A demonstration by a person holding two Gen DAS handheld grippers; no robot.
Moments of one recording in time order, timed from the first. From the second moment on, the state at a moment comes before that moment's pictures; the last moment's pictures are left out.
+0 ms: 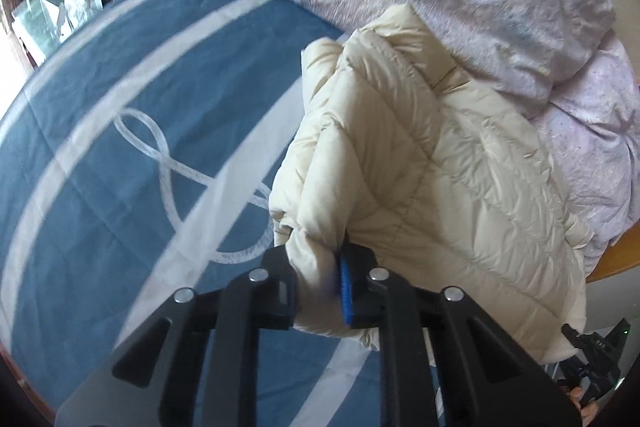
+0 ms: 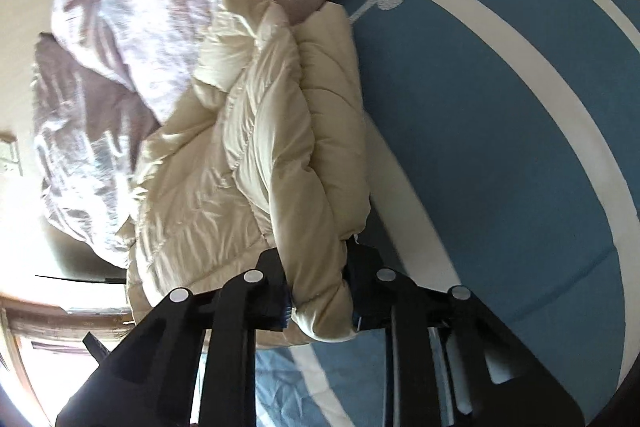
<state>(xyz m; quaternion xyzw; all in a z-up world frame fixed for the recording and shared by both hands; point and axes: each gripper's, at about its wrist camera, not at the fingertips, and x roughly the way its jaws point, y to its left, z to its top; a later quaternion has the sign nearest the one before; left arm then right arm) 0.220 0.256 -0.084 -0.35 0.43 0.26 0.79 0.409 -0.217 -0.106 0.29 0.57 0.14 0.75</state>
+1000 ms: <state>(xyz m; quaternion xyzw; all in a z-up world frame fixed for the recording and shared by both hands) 0.087 0.250 -0.080 -0.29 0.46 0.28 0.79 0.312 -0.173 -0.088 0.14 0.57 0.10 0.80</state>
